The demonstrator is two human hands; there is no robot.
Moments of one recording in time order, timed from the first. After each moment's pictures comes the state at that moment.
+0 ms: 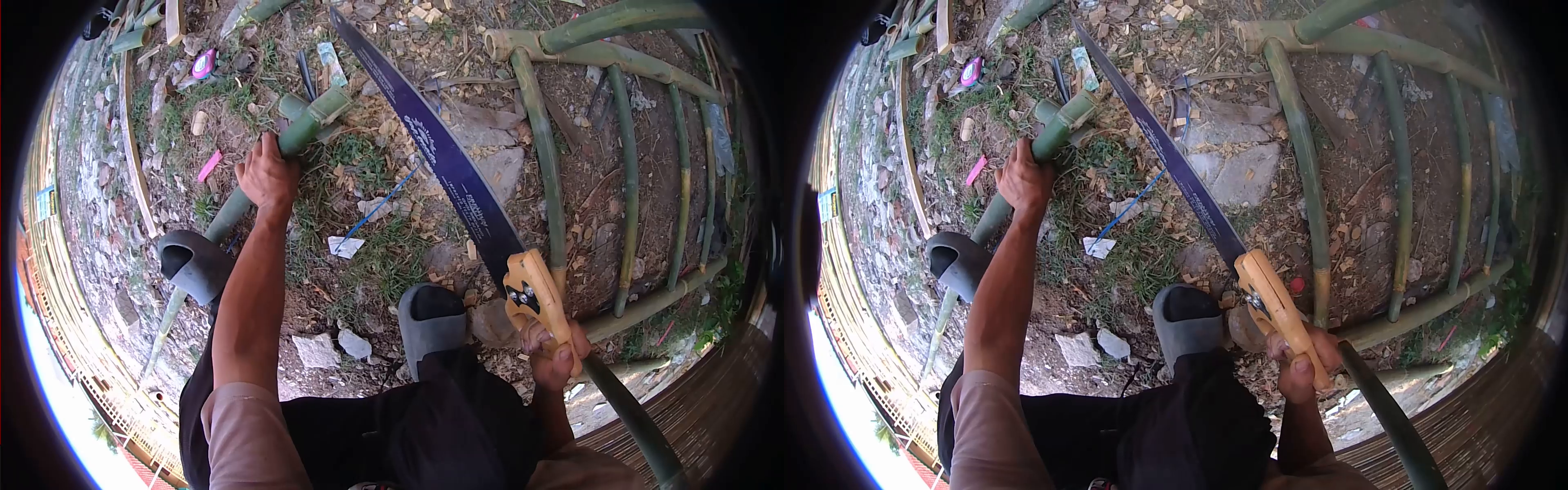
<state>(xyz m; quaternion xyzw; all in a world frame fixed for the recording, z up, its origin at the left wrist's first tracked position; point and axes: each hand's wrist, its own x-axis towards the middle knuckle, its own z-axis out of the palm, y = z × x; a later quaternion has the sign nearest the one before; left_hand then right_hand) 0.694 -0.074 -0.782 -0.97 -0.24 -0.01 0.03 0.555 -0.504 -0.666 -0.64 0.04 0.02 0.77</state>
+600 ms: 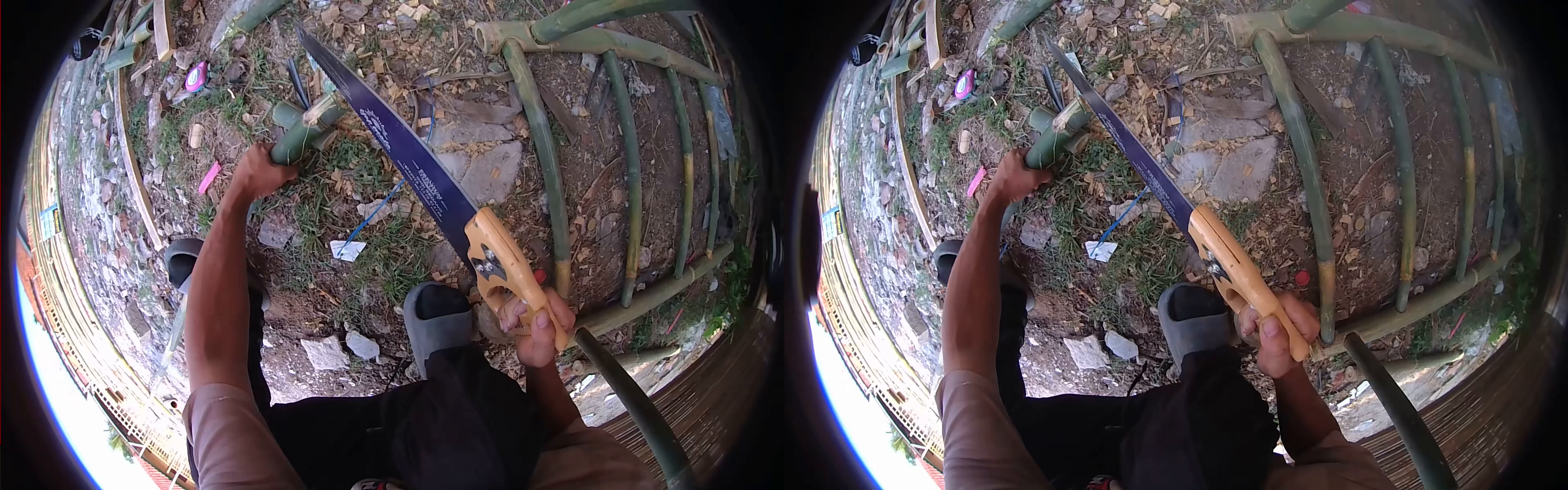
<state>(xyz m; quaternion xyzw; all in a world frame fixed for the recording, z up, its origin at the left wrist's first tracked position) 0.729 -0.026 -0.760 -0.93 -0.15 0.27 -0.20 0.583 -0.465 -0.670 -0.60 0.10 0.10 0.79</state>
